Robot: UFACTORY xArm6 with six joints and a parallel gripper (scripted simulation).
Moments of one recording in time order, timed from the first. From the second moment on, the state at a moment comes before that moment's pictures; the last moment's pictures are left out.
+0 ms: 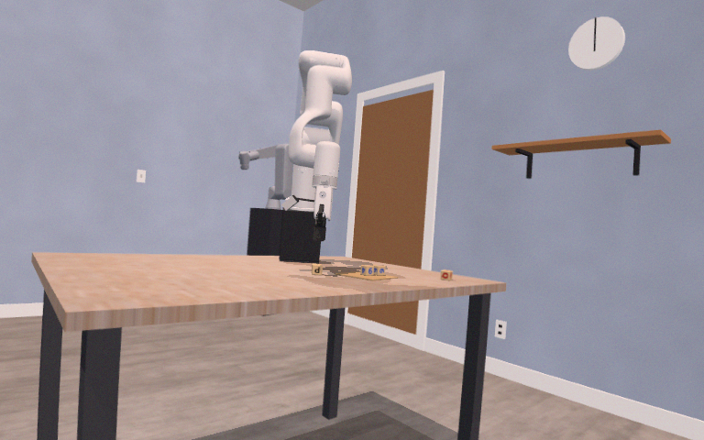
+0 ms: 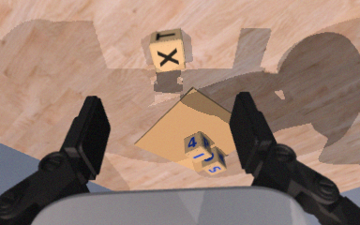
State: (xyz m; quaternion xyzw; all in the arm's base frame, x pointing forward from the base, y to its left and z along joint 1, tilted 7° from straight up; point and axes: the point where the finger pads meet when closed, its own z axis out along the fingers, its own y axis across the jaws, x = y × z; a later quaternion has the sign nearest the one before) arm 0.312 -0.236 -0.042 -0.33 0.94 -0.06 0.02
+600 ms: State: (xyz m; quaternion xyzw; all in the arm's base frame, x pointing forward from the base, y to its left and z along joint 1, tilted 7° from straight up) arm 0.313 -0.236 -0.047 -0.40 0.91 -0.06 0.02
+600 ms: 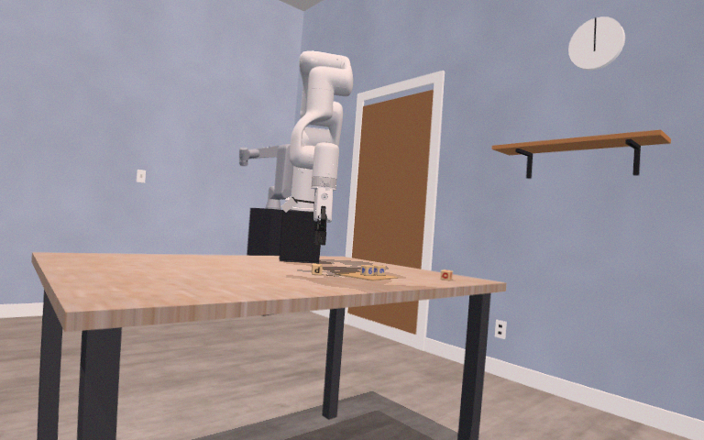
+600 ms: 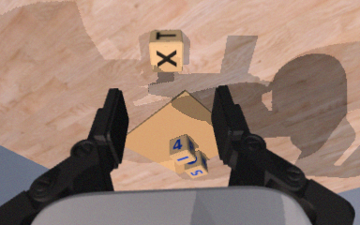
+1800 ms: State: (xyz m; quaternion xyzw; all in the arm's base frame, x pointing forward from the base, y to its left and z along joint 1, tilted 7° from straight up) arm 0.313 -0.237 -0.052 -0.40 0.91 -0.06 0.02
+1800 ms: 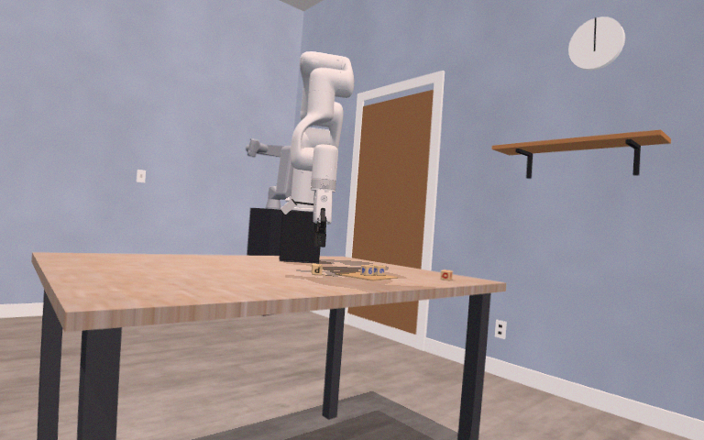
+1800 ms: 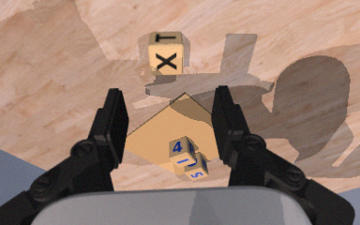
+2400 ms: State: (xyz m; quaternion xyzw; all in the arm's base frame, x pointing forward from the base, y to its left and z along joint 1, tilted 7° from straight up) arm 0.315 -0.239 -0.073 -0.40 0.91 -0.05 0.03
